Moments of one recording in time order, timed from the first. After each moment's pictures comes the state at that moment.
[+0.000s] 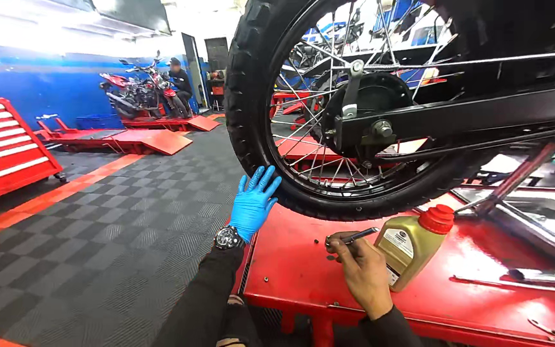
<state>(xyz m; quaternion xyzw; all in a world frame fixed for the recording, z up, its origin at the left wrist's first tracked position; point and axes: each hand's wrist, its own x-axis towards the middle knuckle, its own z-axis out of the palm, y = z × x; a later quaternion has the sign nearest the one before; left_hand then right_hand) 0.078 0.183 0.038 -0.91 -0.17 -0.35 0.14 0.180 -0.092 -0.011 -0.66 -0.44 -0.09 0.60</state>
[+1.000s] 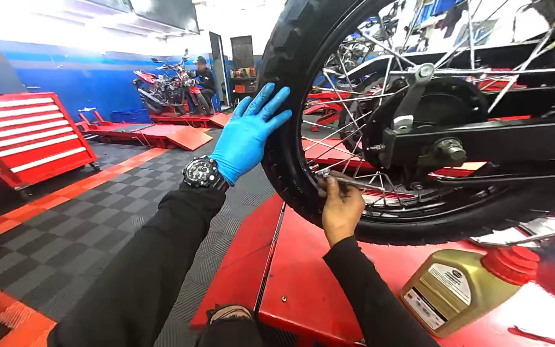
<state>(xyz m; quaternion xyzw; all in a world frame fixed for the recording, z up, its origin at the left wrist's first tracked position) 0.043 0.238 0.232 -0.89 -0.07 -0.37 0.25 0.195 0.083 0.073 -0.53 -0.32 -0.08 0.78</state>
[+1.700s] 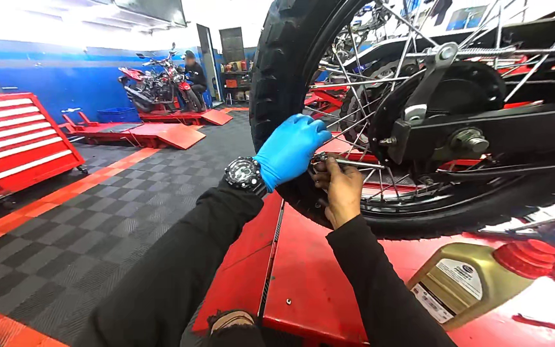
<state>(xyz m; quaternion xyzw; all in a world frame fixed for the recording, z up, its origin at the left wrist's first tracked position) 0.109 0.206 0.213 -0.92 0.06 -0.33 0.18 0.203 0.102 0.112 -0.49 -0.26 0.09 0.83</state>
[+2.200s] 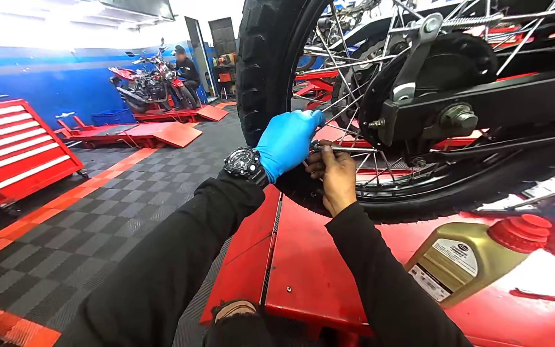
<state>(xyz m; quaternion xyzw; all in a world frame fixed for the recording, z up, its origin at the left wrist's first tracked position) 0.118 0.185 0.212 -0.95 -0.06 -0.28 0.13 0.211 0.099 0.102 -0.47 -0.30 0.11 0.82</state>
